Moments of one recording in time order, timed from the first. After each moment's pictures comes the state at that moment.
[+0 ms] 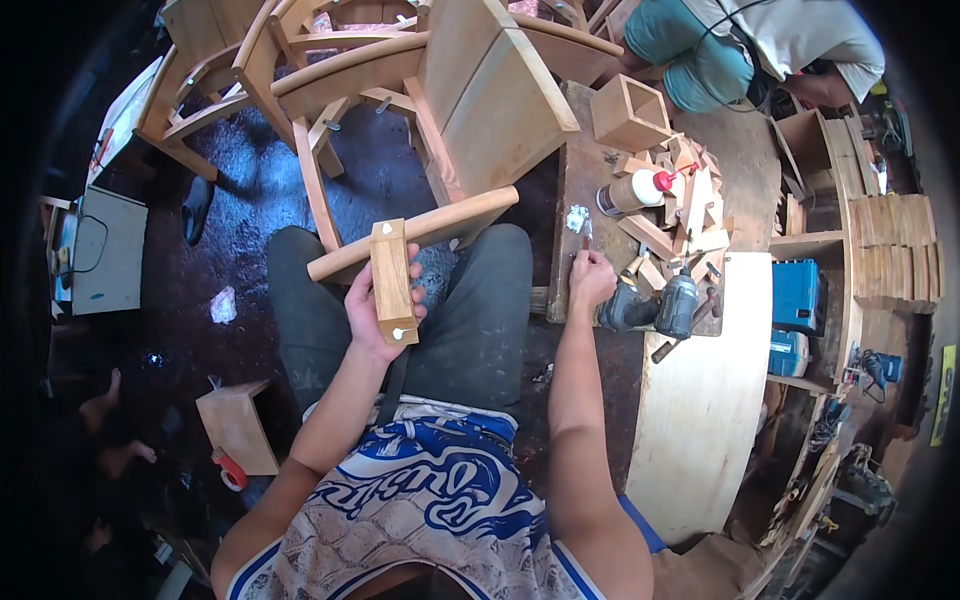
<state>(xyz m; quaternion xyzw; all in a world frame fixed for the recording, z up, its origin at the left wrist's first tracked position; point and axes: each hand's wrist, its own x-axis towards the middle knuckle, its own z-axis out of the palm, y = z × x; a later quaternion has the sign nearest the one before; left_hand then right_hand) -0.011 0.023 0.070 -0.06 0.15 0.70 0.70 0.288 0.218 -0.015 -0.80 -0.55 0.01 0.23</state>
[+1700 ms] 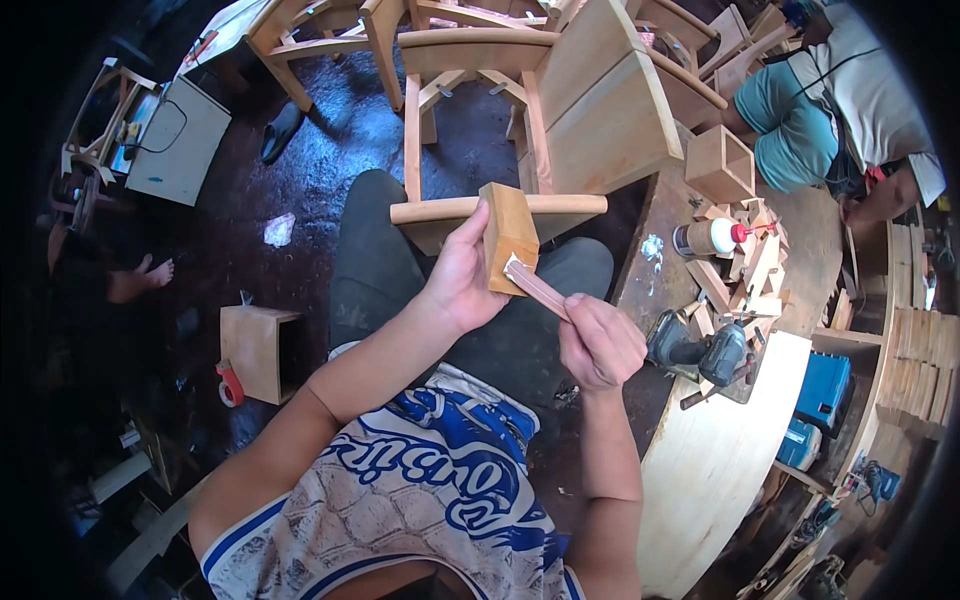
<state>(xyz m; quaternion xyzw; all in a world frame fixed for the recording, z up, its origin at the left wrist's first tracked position) 0.014 0.032 0.145 -0.14 0.19 0.71 0.67 0.196 0.083 0.168 -0.18 -0.84 0.13 0.49</state>
